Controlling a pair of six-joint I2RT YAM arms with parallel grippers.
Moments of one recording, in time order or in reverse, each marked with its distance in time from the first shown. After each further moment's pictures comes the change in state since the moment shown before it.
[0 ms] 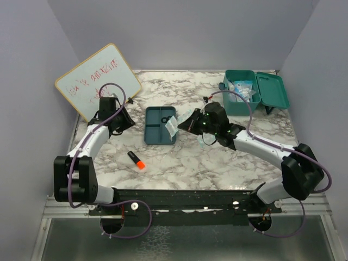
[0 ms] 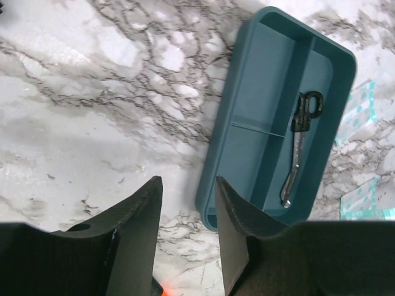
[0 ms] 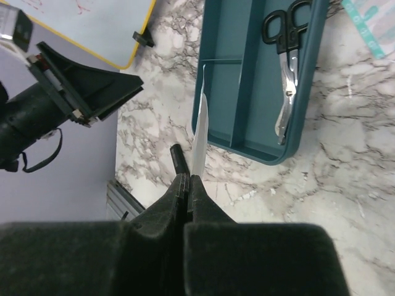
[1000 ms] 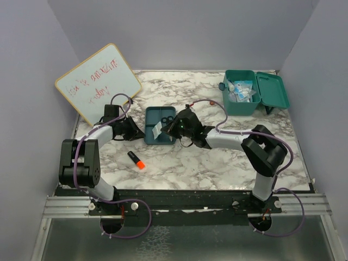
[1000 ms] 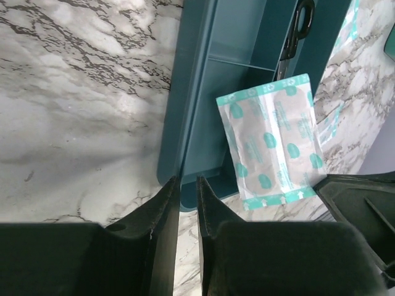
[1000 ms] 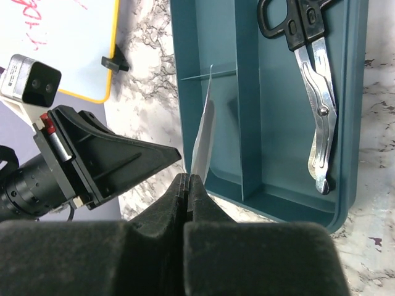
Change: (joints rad) left arm 0.045 0.190 -0.093 0.109 0.379 -0.049; right arm 0.145 0.401 0.160 0.183 0.194 0.236
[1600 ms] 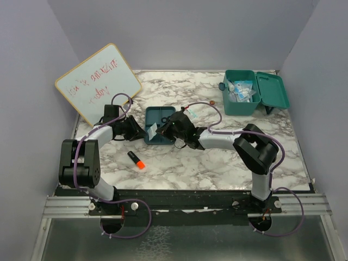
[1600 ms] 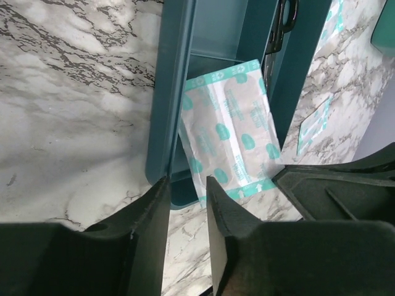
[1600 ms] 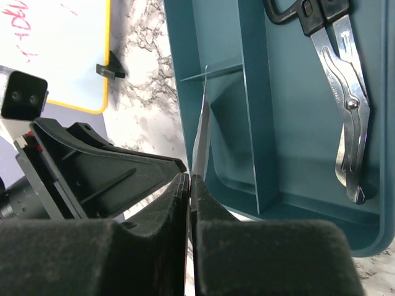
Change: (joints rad) left arm 0.000 -0.001 -0.006 0.020 0.050 0.000; right arm 0.055 0.087 0.074 -0.008 0.079 0.081
